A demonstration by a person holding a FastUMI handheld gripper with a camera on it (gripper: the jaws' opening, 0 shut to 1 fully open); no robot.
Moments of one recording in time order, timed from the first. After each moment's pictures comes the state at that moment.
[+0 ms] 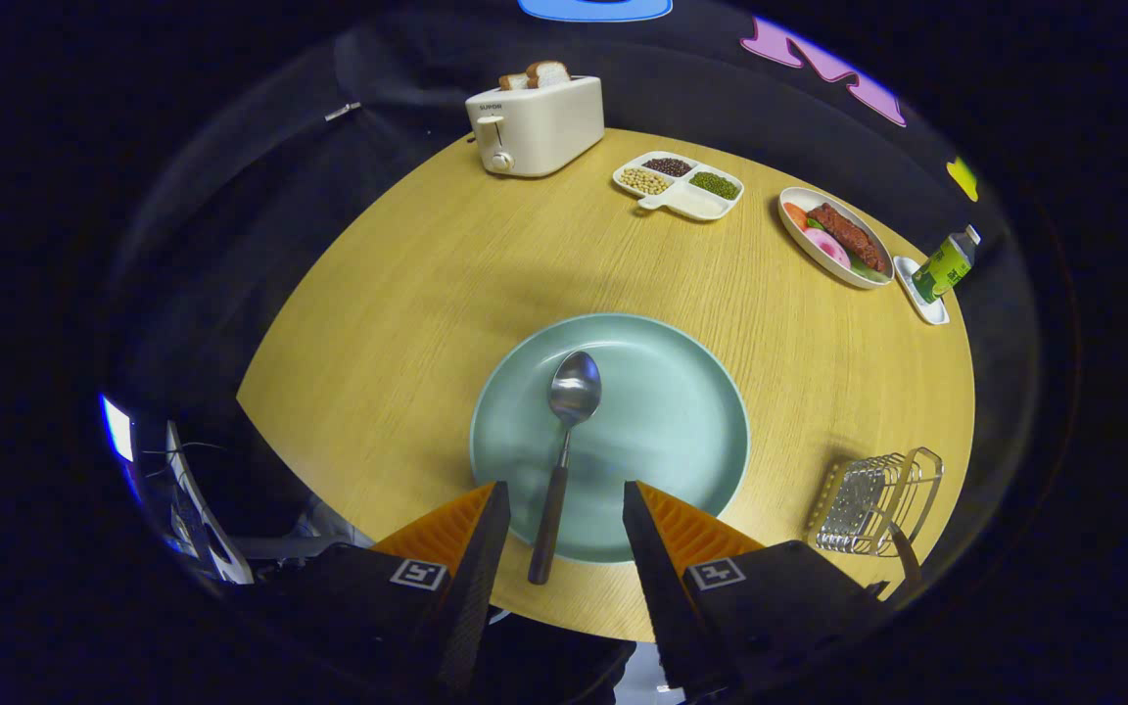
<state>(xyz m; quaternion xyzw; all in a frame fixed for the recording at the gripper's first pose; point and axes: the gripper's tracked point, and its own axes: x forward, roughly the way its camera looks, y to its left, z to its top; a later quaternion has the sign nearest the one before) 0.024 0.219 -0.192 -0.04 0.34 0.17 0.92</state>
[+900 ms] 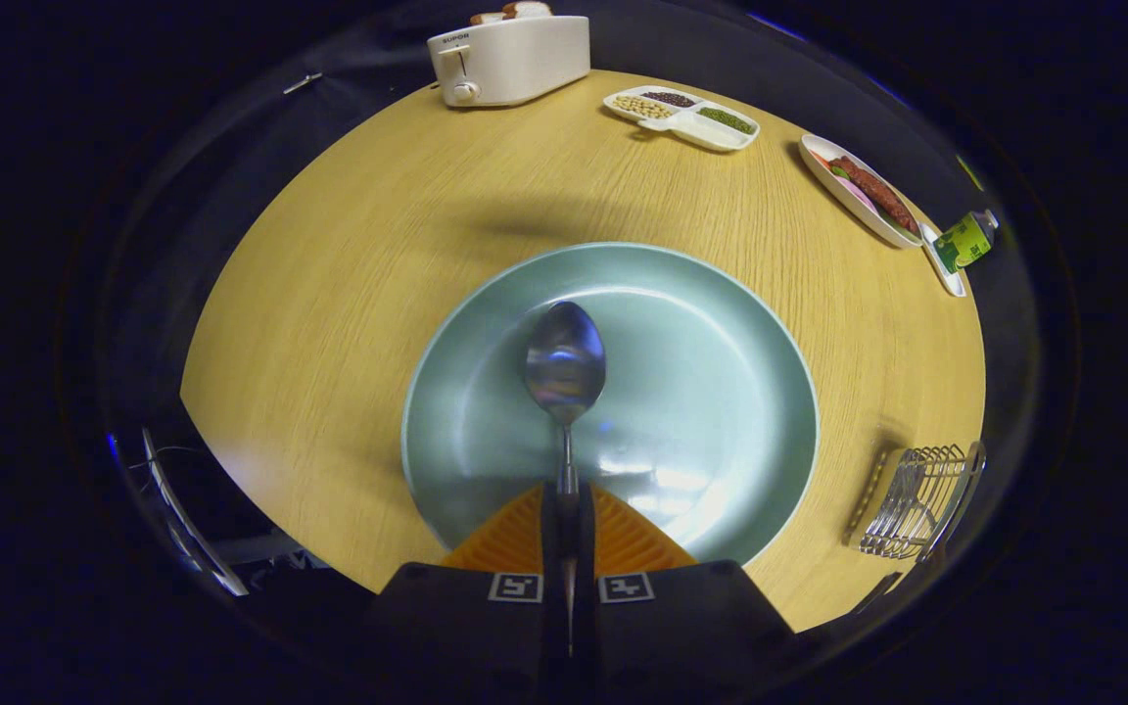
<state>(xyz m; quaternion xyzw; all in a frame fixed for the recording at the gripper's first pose) 0.056 0.232 -0.242 -0.04 0.41 0.14 0.90</state>
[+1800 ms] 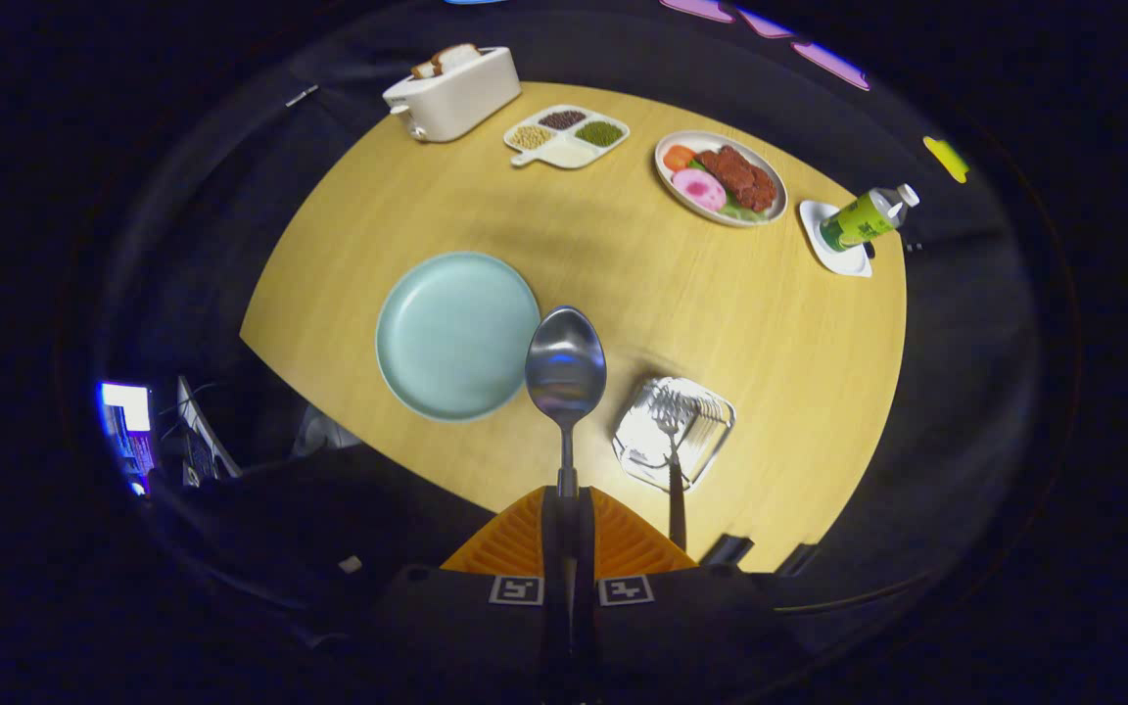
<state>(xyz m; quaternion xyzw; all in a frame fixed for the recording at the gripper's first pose) -0.052 -0.001 -0.122 -0.08 0.51 0.16 0.84</state>
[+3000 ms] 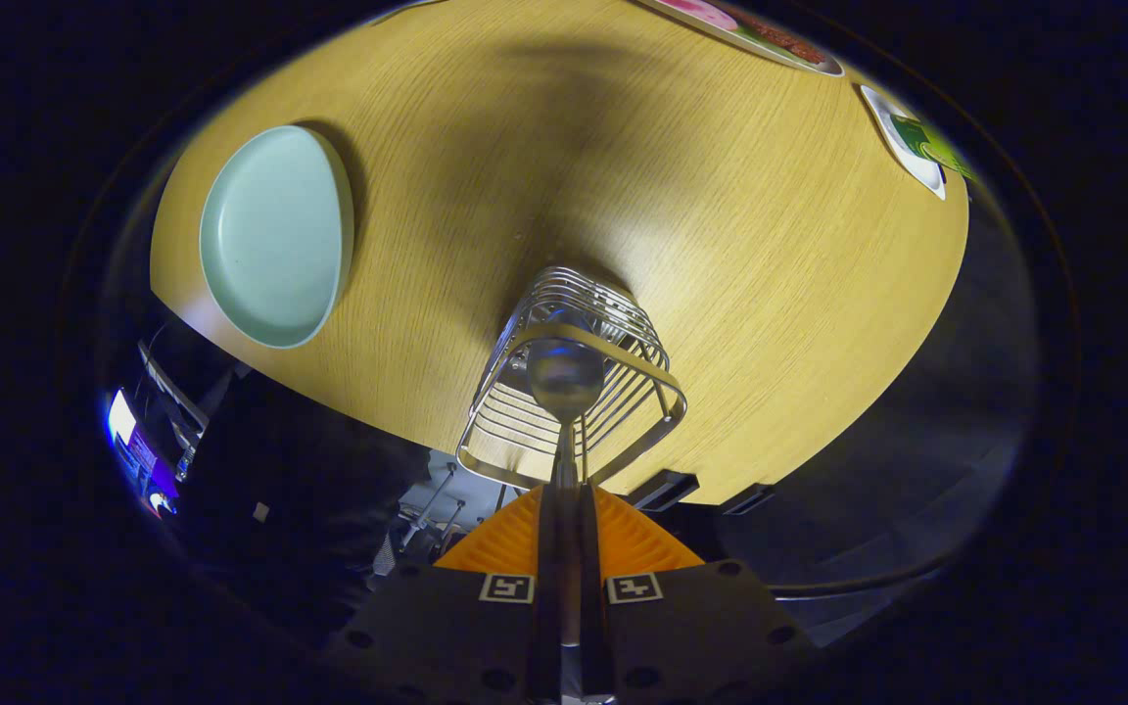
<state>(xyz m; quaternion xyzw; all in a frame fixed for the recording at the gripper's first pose) 0.002 -0.067 -0.205 -0.14 0.73 0.11 0.66</state>
